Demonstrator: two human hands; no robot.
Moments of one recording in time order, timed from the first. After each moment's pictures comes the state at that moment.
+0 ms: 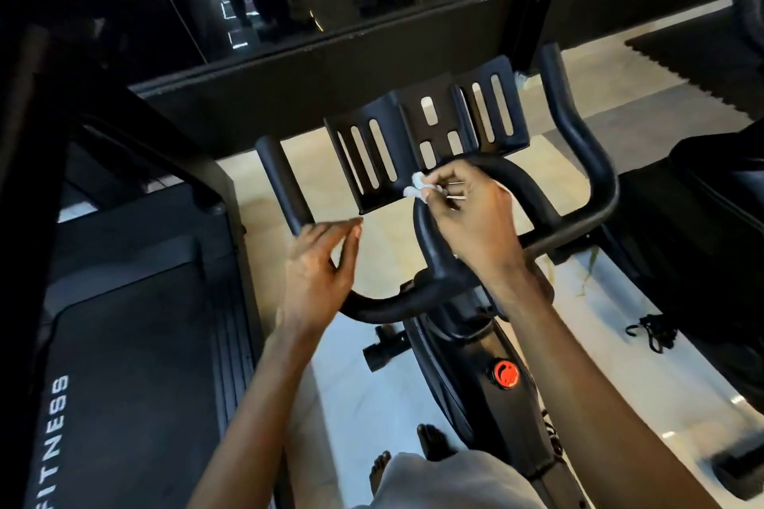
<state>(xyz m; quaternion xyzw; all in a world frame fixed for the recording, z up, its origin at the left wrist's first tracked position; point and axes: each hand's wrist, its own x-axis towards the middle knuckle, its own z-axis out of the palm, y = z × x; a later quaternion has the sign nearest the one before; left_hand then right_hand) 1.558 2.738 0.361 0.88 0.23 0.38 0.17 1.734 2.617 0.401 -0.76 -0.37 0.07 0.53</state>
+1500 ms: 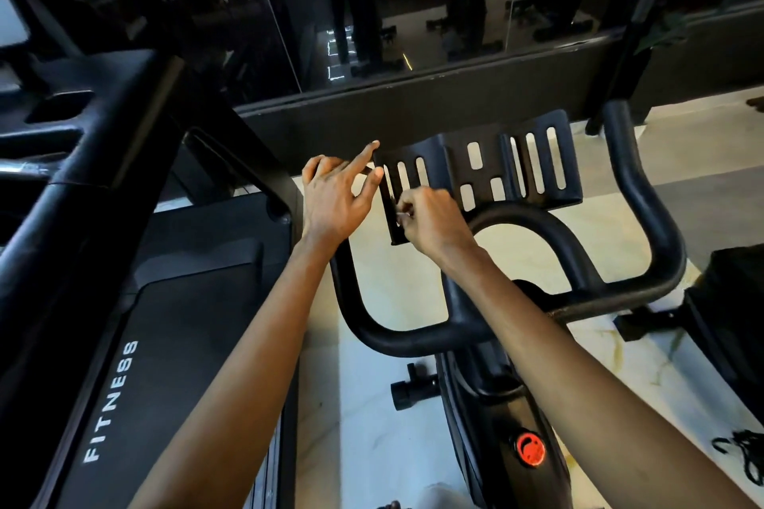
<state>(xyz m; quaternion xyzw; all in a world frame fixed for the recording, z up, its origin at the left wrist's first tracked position) 1.623 2.847 0.391 0.88 0.35 0.32 -0.02 1.748 2.719 0.394 -0.77 -0.55 0.11 0.32</state>
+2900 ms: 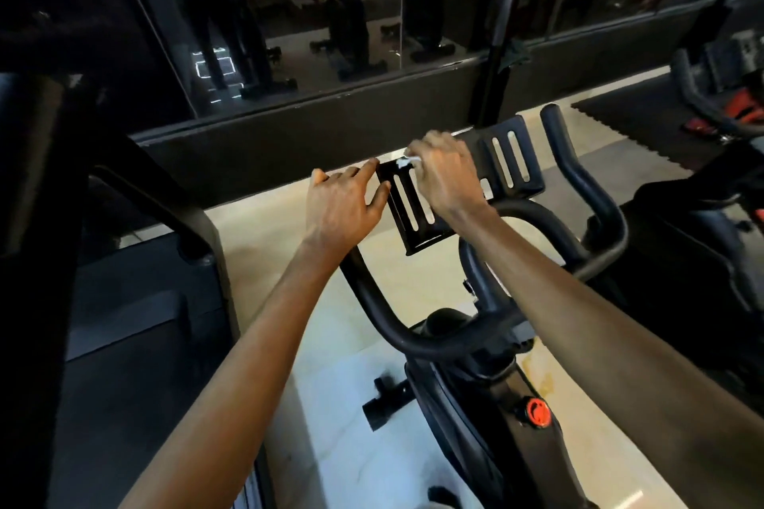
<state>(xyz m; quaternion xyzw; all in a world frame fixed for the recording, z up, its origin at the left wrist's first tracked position) 1.620 2.867 0.416 0.94 0.24 0.23 -0.06 1.760 2.753 0.436 -0.83 -0.48 -0.19 0.21</state>
